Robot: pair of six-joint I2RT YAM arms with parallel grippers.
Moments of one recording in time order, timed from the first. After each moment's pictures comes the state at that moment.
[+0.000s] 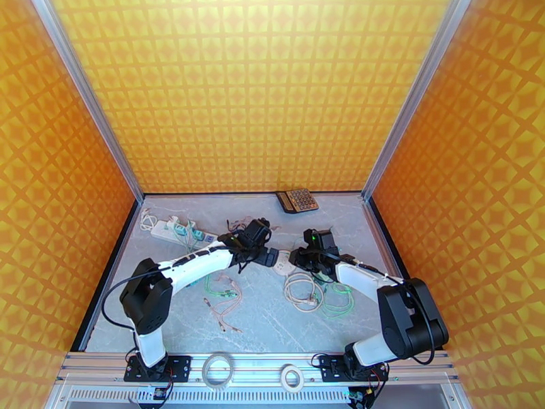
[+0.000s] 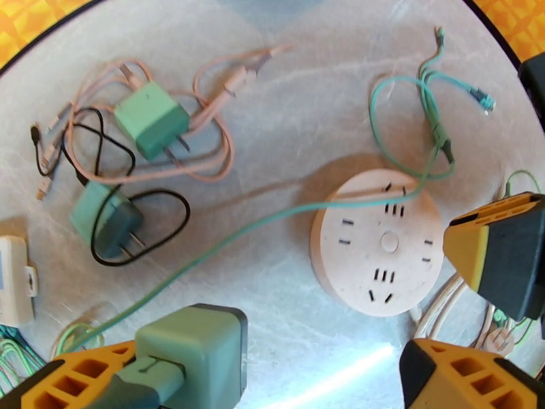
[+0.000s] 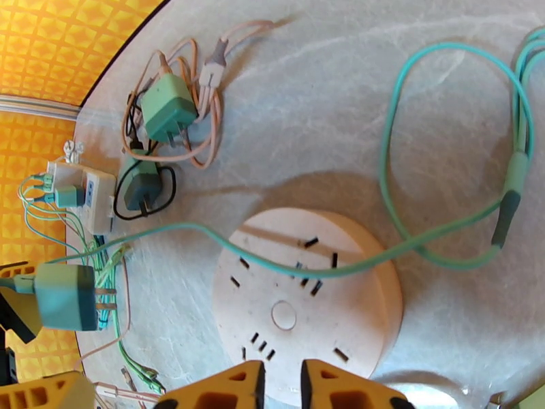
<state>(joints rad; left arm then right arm) -0.79 1.86 1.43 -0.52 -0.11 -0.36 0.25 1.52 0.76 -0.12 -0.36 0.59</state>
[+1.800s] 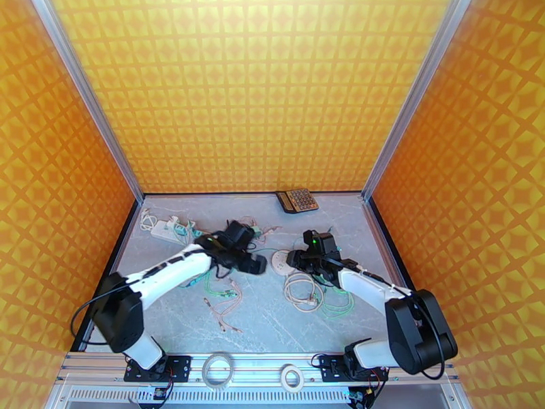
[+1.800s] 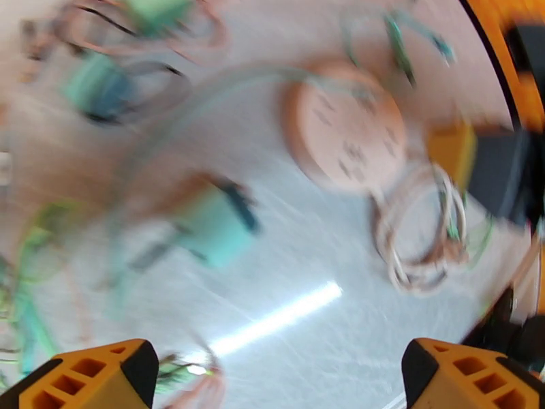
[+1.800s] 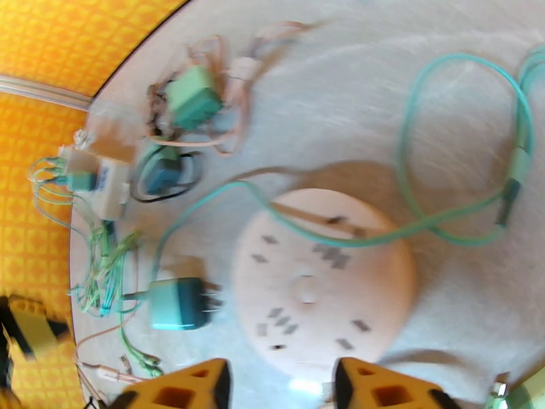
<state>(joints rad) -0.65 1.62 1.30 -0.69 0.12 -0.44 0.31 1.41 0.71 -0.08 -0.35 0.56</state>
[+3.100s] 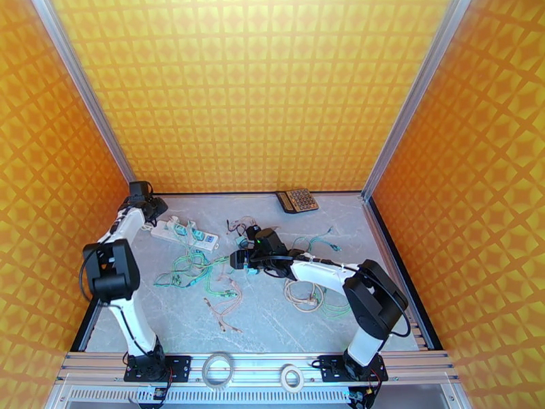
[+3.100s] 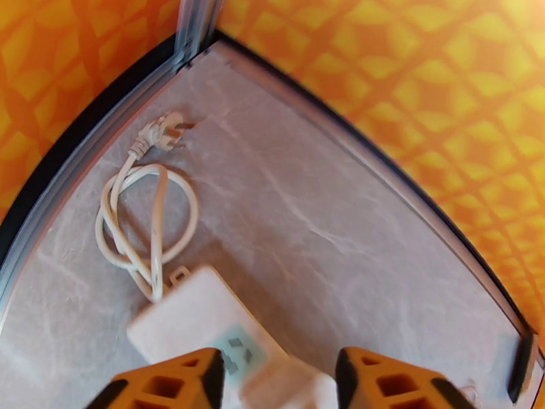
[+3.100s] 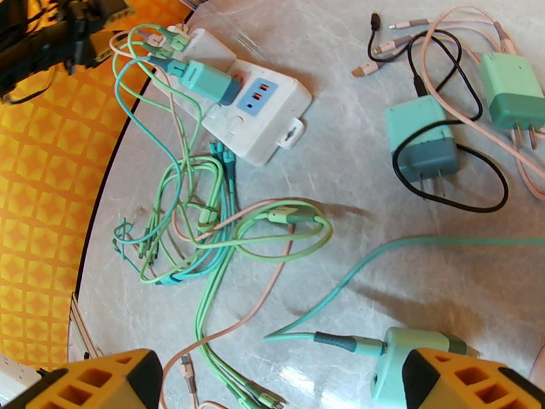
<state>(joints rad) 0.21 2.07 1.69 -0.43 0.02 -0.53 0.71 1.75 1.07 -0.03 -0.25 0.56</state>
